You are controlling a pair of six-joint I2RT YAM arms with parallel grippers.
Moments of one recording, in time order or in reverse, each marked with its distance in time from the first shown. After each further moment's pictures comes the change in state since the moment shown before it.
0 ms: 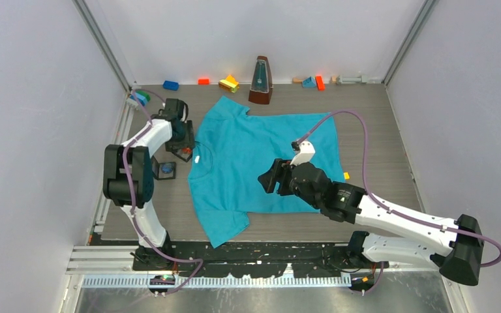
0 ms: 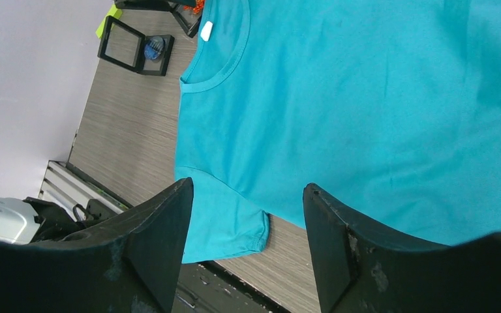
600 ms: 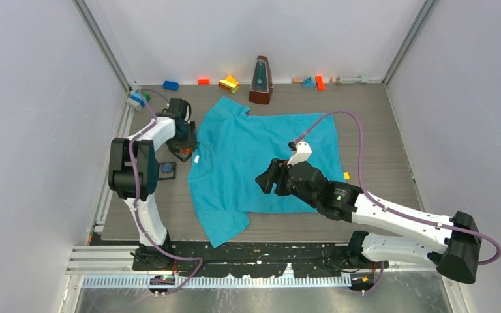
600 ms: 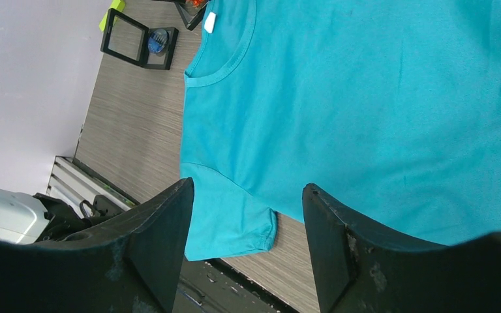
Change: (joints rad) left arm 0.004 0.098 0.059 0.002 0.009 0.021; right arm -0.005 0.041 0.000 0.028 -0.037 0.022
